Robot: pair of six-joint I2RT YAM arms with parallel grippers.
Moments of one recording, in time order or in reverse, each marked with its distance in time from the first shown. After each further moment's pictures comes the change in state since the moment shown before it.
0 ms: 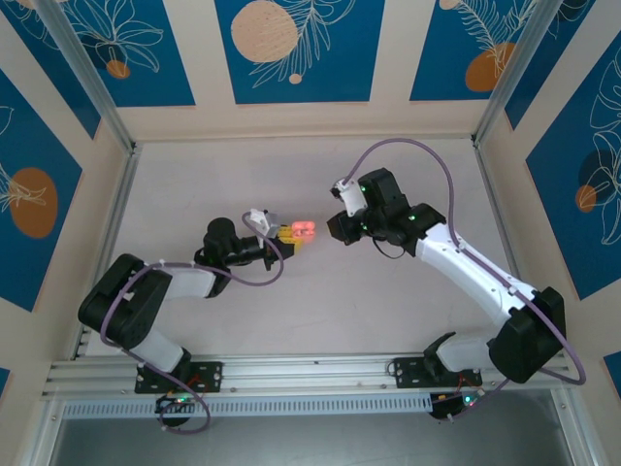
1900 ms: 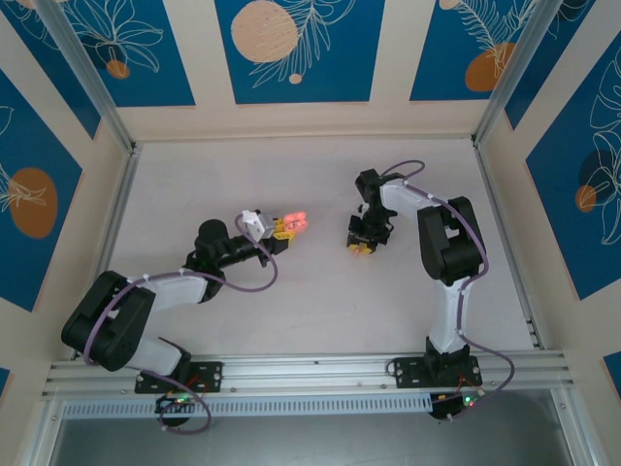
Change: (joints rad) left arm 0.006 -0.138 -0.032 -0.076 -0.142 0.165; right arm -0.258 0.721 0.286 -0.398 -0.051 0.443
